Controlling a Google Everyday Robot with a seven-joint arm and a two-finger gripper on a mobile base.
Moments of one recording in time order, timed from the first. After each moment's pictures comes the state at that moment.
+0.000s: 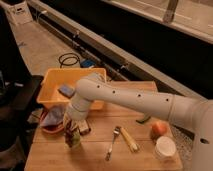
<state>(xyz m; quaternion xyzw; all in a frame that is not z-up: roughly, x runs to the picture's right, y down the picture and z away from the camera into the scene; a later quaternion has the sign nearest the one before) -0.168 0.166 0.666 -0.23 -0.42 -0.39 0.78</state>
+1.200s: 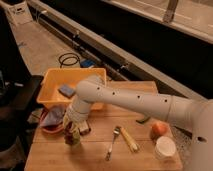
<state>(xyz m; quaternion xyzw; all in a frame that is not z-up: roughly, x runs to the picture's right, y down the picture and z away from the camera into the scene) -0.165 0.179 0.672 -0.24 -0.43 -0.39 0.78</state>
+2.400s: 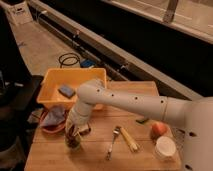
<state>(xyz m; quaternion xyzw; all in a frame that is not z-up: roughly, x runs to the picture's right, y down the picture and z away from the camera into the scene) -0.160 0.203 0.691 -0.27 -0.43 -0.40 0.76</state>
